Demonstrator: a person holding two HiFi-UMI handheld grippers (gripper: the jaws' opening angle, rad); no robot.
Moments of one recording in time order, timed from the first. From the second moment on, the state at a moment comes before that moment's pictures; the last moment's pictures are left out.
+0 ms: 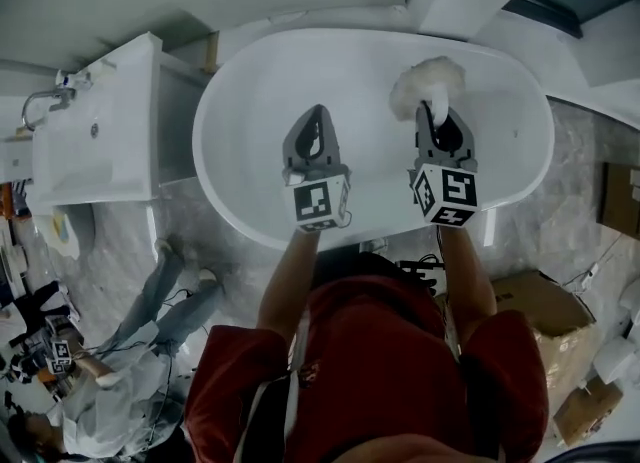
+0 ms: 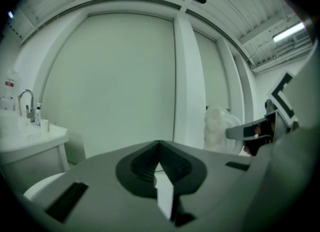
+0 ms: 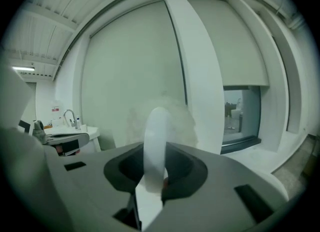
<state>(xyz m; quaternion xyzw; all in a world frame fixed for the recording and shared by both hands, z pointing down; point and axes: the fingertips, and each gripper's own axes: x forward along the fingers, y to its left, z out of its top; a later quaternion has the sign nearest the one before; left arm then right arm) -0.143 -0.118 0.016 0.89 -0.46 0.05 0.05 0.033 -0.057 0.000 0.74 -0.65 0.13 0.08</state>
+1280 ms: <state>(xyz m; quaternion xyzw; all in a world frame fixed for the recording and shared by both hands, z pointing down) -0.252 0.096 -0.101 0.92 -0.38 -0.07 -0.03 -0.127 0.165 -0.106 0.73 -0.68 -0.02 0.02</state>
